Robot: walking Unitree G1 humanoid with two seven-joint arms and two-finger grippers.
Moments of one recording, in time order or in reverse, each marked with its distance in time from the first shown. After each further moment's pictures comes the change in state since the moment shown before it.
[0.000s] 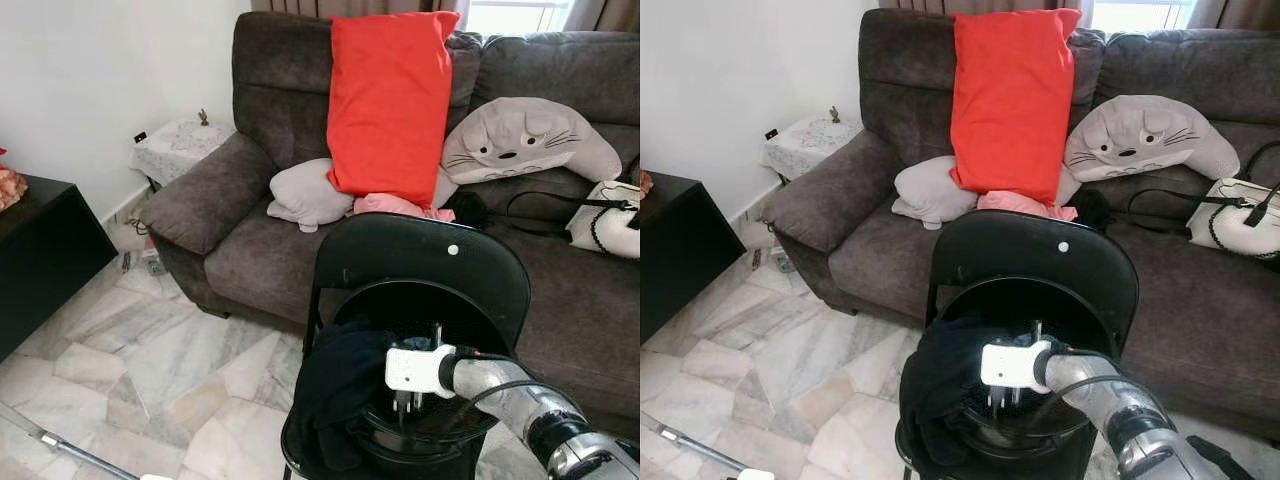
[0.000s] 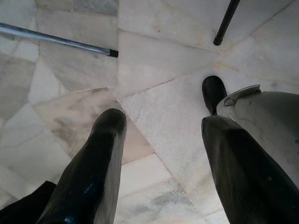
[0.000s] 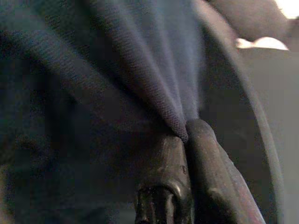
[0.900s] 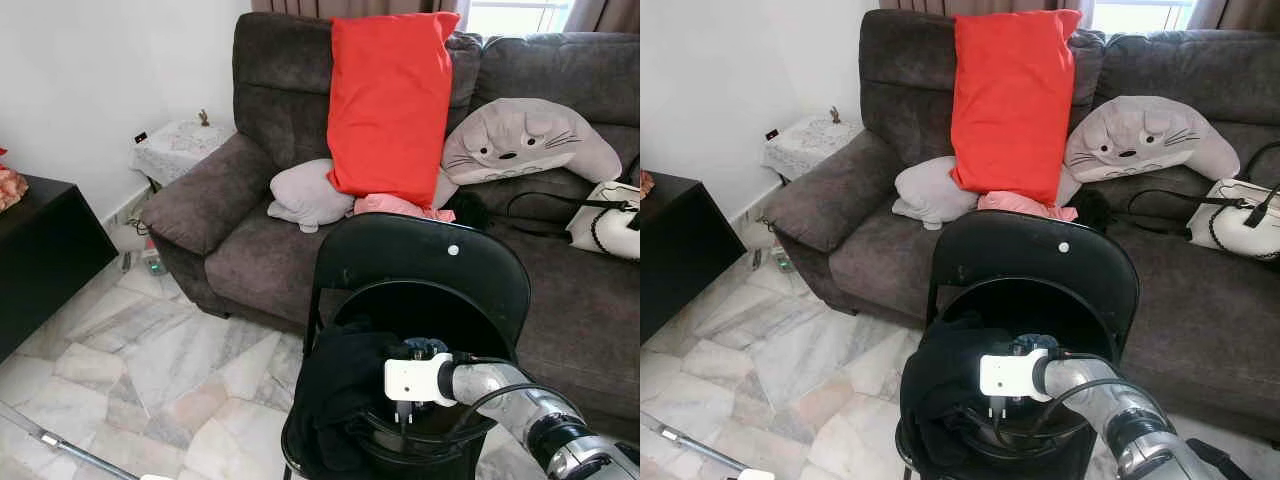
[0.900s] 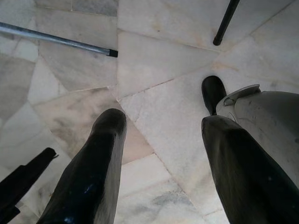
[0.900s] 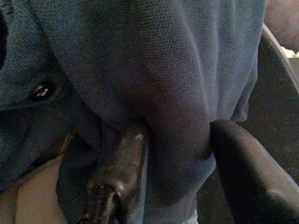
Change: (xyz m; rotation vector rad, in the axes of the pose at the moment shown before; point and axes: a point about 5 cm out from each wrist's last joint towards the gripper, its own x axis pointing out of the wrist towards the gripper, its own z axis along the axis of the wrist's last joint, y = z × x) left arm 0.000 0.000 0.000 0.001 0.000 -0.002; right arm 0.000 0.020 0.002 -0.003 -0.029 0.160
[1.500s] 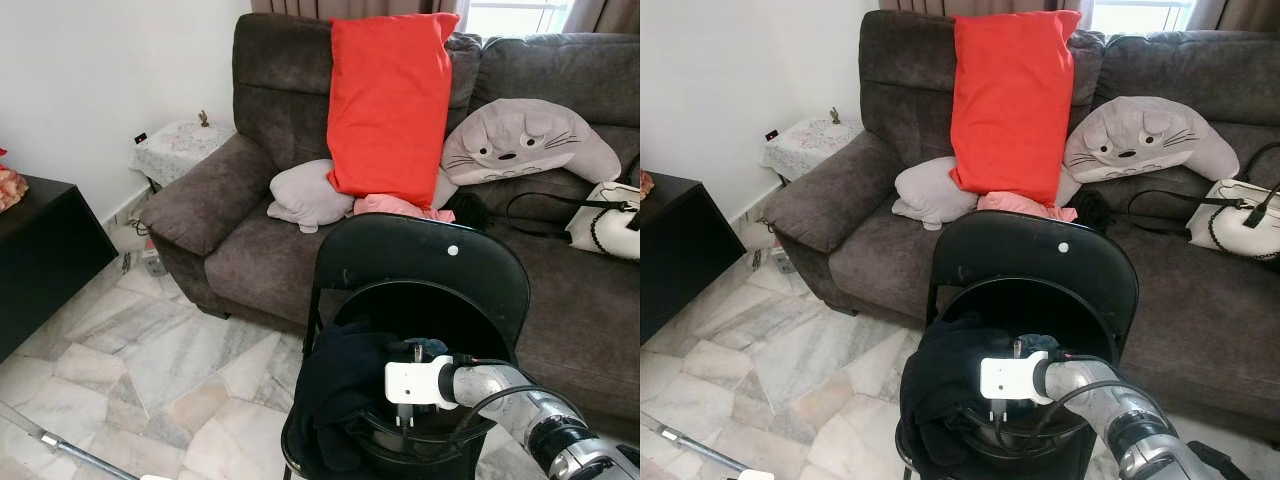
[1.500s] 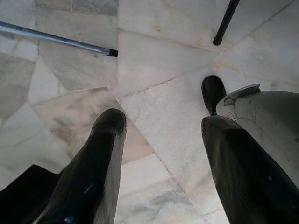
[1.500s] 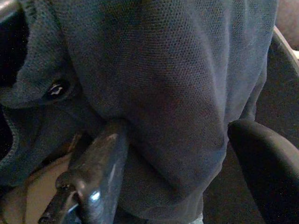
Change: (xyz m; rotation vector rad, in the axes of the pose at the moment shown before) left arm 0.000 0.000 -0.001 -0.001 0.002 0.000; right arm -0.001 0.003 0.000 0.001 -0.003 0.023
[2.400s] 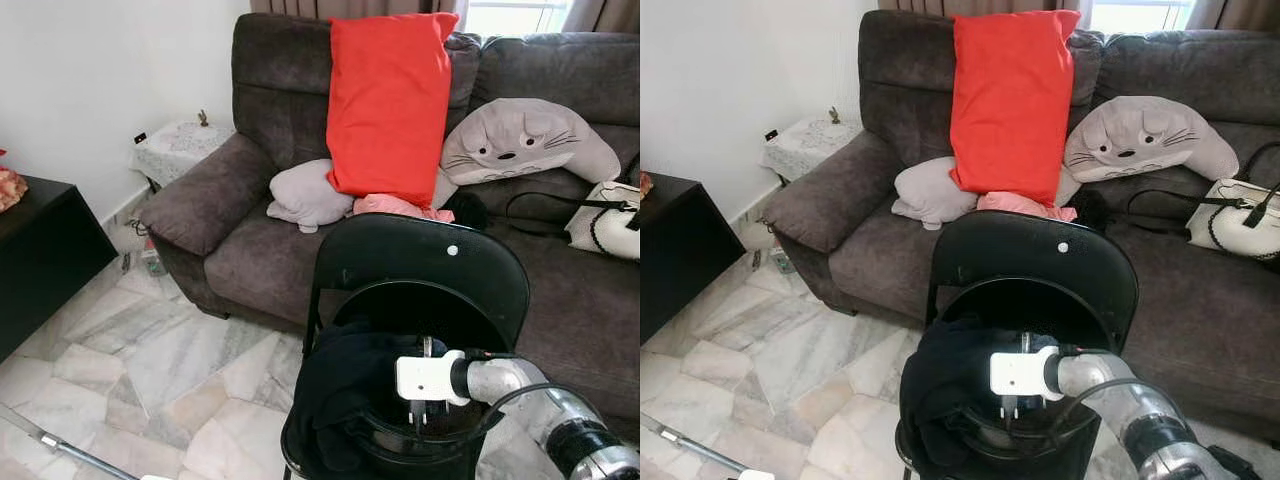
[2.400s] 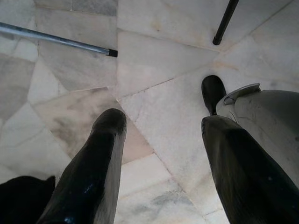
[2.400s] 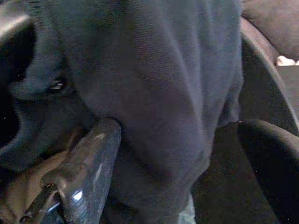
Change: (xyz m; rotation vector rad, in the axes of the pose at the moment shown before) left arm 0.000 0.000 0.000 0.004 0.001 -0.002; right arm -0.016 -0.012 -0.002 0.006 -0.047 0.009
